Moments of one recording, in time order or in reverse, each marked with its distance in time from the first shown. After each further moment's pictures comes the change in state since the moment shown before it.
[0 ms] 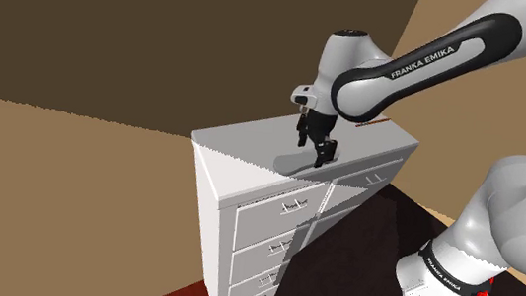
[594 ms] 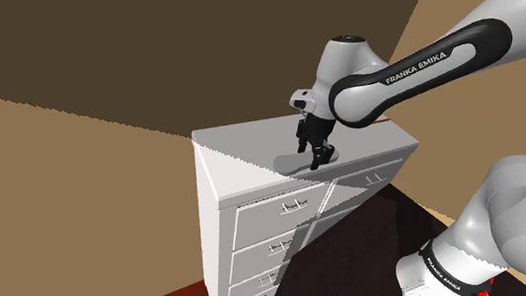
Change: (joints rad) arm 0.002 0.027 -0.001 -0.010 0.004 0.039 -0.004
